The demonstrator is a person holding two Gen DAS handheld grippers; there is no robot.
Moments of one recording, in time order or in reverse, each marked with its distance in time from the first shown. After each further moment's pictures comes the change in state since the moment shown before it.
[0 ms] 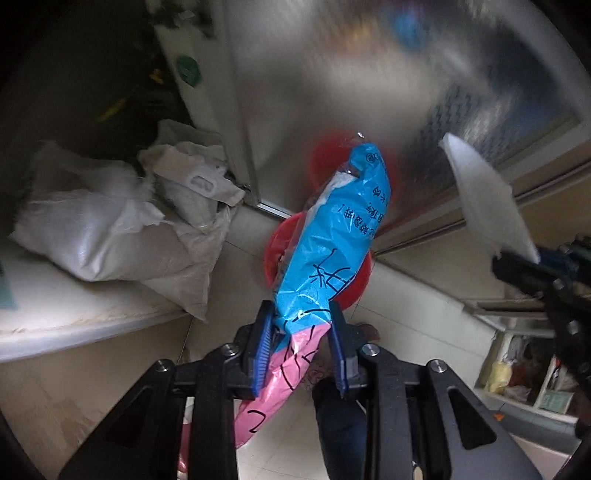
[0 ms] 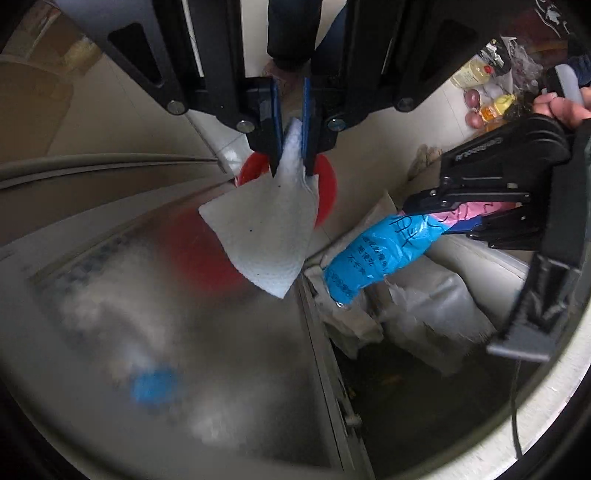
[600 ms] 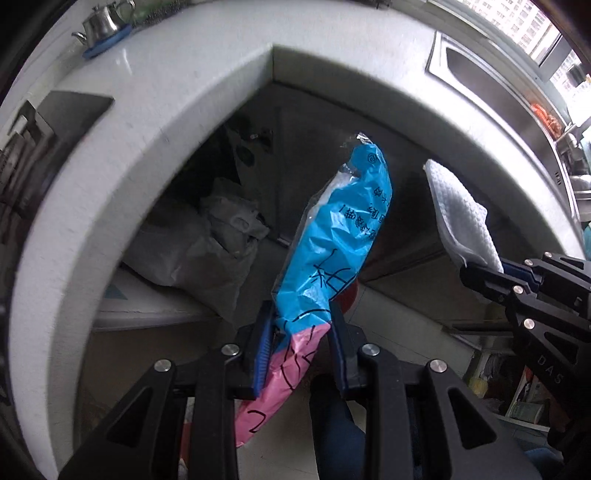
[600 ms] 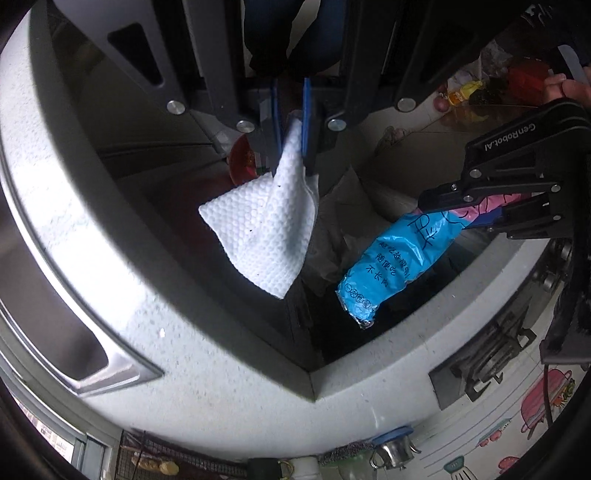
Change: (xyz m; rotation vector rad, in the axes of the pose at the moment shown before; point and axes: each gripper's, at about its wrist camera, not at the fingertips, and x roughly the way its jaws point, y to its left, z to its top) left arm -0.217 0.021 0.006 -0.074 -0.093 0.022; right arm -0.164 0.053 0.033 0.030 -0.084 0.028
